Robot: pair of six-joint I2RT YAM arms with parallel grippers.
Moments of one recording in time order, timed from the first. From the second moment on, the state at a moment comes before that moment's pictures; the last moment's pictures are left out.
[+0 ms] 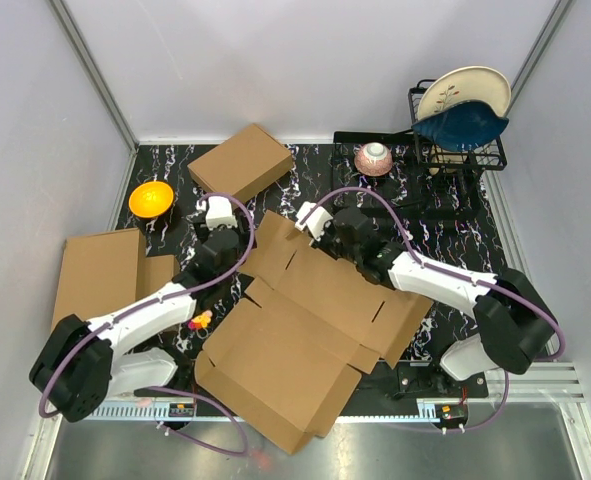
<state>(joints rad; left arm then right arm) -0.64 1.14 0.52 0.36 -0.69 -0.26 0.76 1.47 0.88 0.10 0.05 -0.42</state>
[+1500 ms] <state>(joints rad) -0.77 1.02 0.36 0.00 -0.28 -0.66 0.80 1.47 0.86 0.11 0.12 -0.46</state>
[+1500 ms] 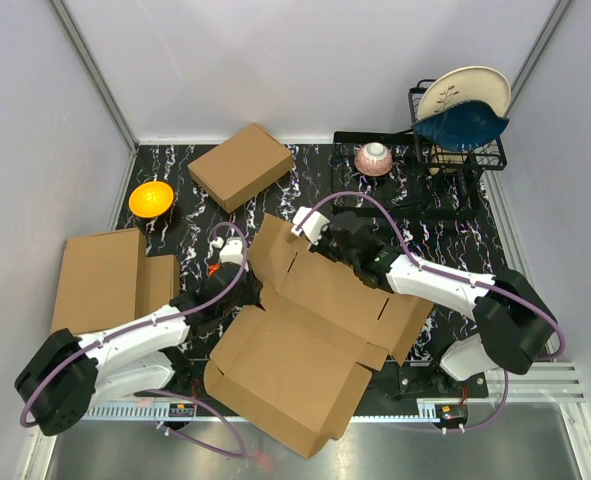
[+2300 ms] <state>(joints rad) -1.00 0.91 0.36 0.03 -0.49 -0.61 0.81 1.47 0.86 0.11 0.12 -0.46</state>
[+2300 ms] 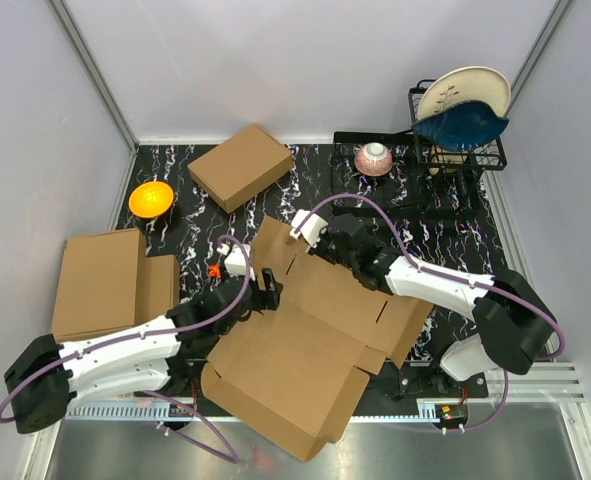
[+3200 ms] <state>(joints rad) -0.82 1.01 0.32 -0.04 -0.22 -0.67 0.82 1.47 0.85 0.11 0.12 -0.46</state>
